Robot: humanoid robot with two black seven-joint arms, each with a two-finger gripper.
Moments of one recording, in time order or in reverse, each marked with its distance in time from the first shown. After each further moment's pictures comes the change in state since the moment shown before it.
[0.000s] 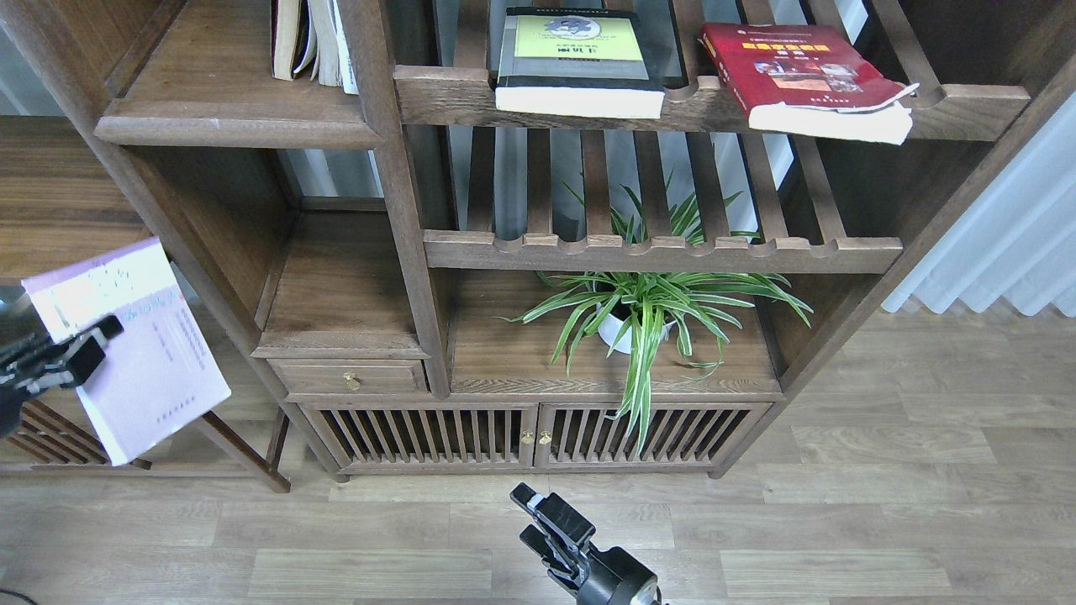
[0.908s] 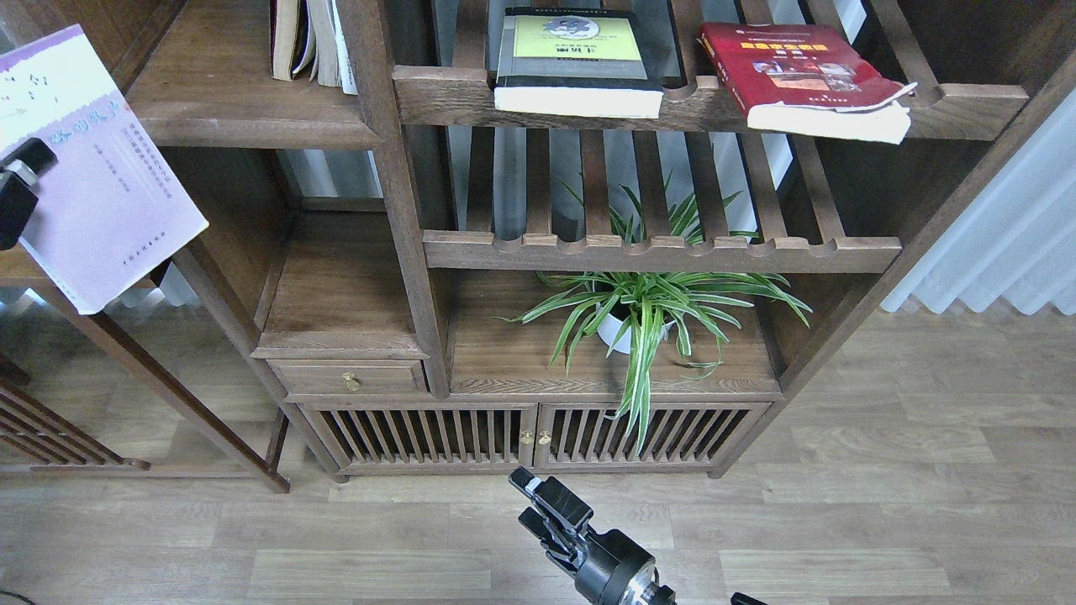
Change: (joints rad) left arm -0.043 -0.134 -0.711 -0.282 0.133 0.000 0.423; right arm 0.028 0.000 0.001 -0.008 0.002 0.000 0.000
